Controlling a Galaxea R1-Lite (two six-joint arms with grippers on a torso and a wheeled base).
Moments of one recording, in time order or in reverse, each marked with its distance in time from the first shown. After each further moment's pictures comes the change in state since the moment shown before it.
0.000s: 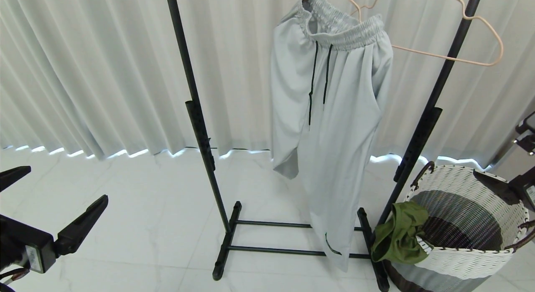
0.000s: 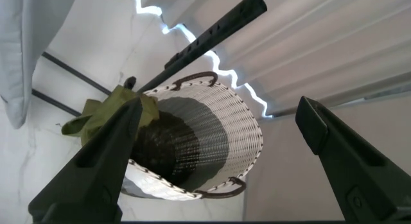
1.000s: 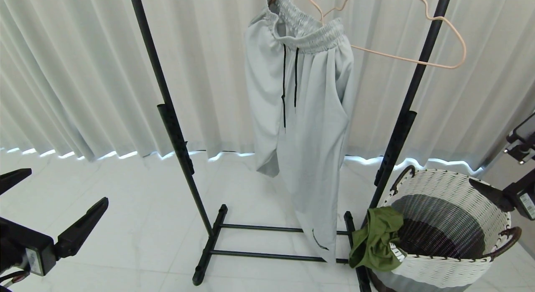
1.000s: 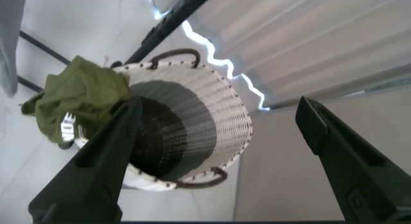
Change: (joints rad) left arm -0.001 0.004 0.008 -0.001 -0.004 -0.002; right arm 0.000 0.014 0.031 -0.005 0.000 0.000
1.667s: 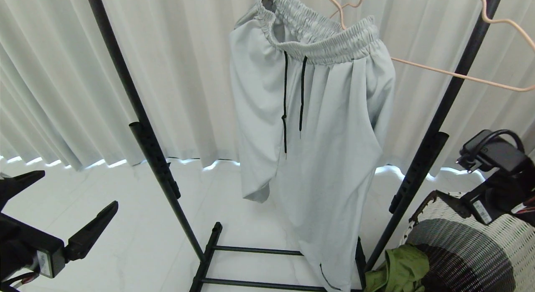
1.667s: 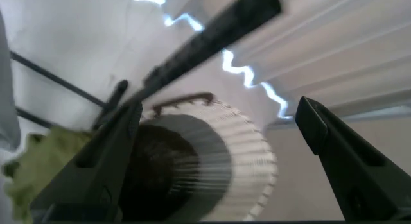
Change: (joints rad) left arm -0.037 0.007 0.008 0.001 -0.003 -0.001; right arm 0.028 0.173 0.093 -0.166 0.016 0.108
